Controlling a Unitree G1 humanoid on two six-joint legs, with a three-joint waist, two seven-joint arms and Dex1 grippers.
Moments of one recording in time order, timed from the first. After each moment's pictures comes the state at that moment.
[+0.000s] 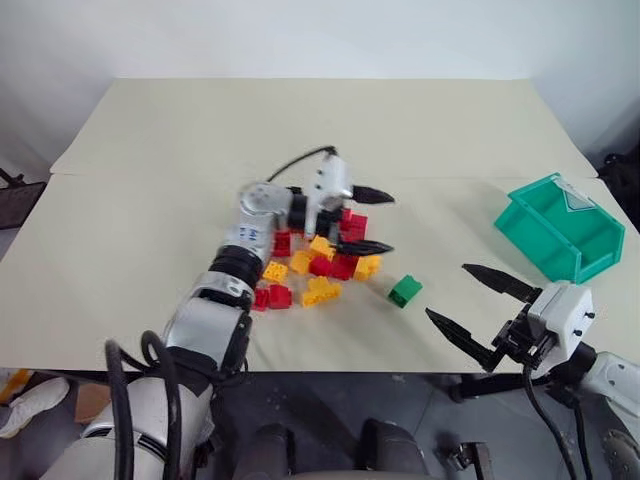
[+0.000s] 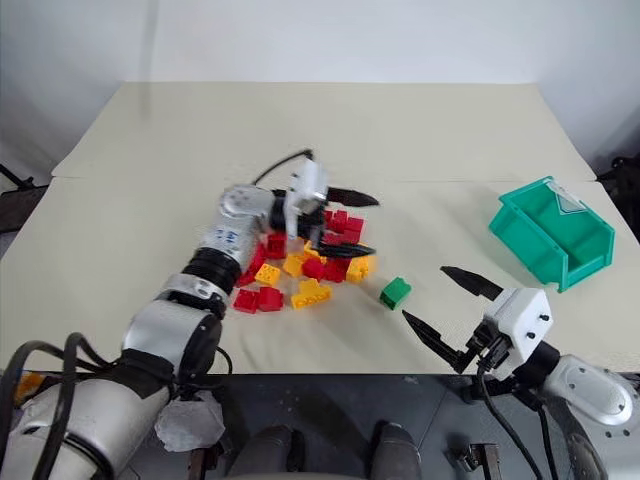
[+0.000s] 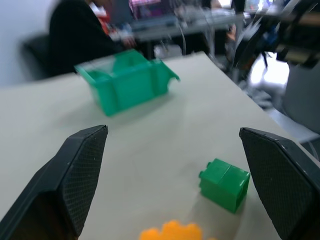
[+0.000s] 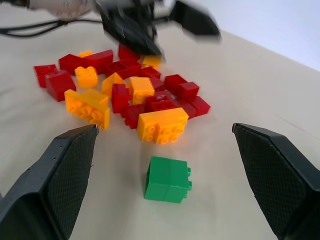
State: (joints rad) left arm -1.13 0.20 0.03 0.97 -0.20 -0.31 -1.39; right arm 0.23 -0.68 -0.33 -0.61 0.56 0.21 0.78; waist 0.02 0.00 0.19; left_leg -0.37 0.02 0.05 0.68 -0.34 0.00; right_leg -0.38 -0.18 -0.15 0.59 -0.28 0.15
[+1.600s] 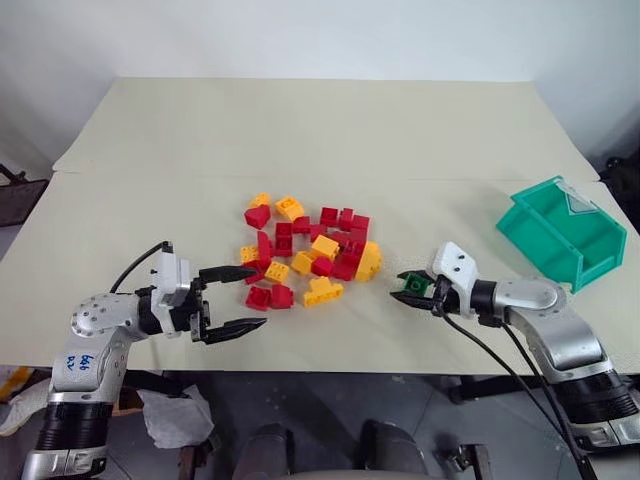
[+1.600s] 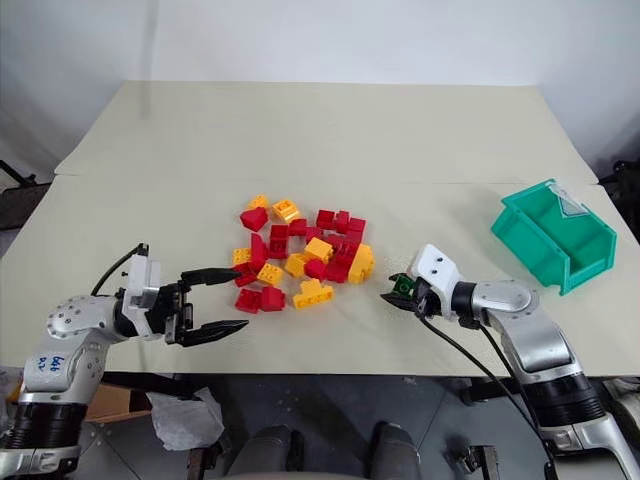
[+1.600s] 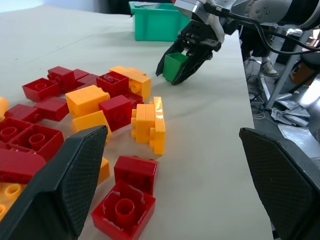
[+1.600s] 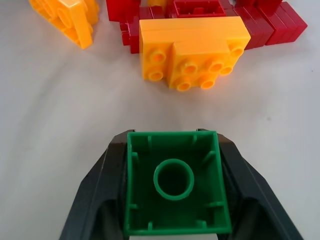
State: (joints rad) left arm -0.21 0.61 0.15 -0.03 -0.51 0.15 -1.25; right arm -0.30 -0.70 0.08 -0.08 0.26 0.35 0.94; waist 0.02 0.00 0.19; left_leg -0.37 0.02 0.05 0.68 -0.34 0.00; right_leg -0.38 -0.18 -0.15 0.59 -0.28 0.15
